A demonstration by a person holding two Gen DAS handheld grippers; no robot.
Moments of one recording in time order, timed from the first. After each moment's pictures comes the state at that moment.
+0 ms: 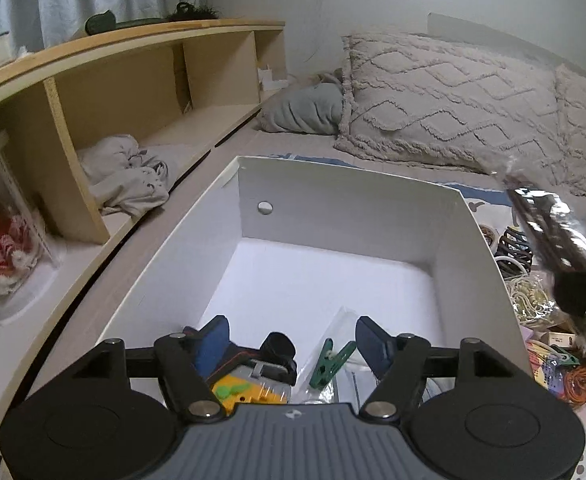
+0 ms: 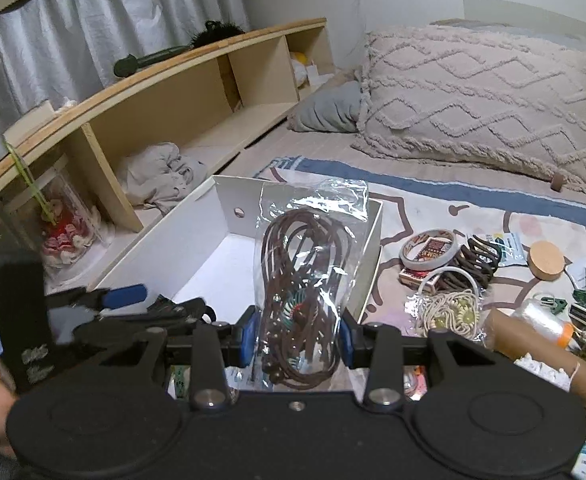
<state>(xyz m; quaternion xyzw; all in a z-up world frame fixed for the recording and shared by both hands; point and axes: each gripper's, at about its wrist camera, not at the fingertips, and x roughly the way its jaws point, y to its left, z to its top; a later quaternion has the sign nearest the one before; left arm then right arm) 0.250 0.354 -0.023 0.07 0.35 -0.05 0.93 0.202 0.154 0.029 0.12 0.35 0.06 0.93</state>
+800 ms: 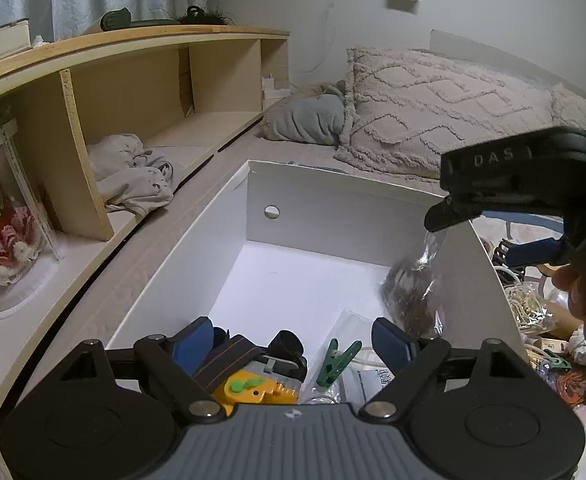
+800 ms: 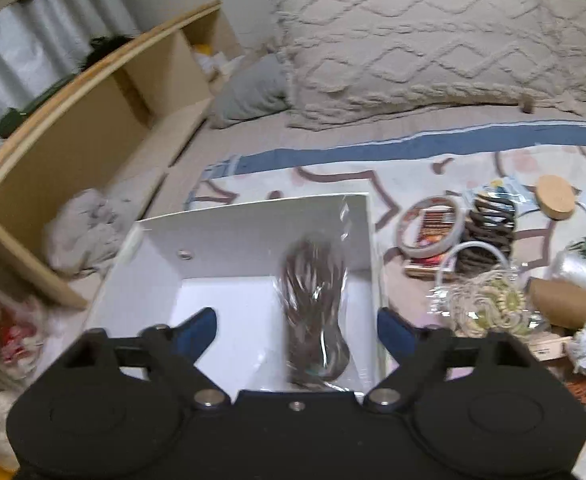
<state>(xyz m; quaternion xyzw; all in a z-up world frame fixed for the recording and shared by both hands) 0.243 0.371 -0.020 0.06 0.34 -0.06 0.94 0.303 0.165 -0.008 0.23 0.38 -0.06 0.89</state>
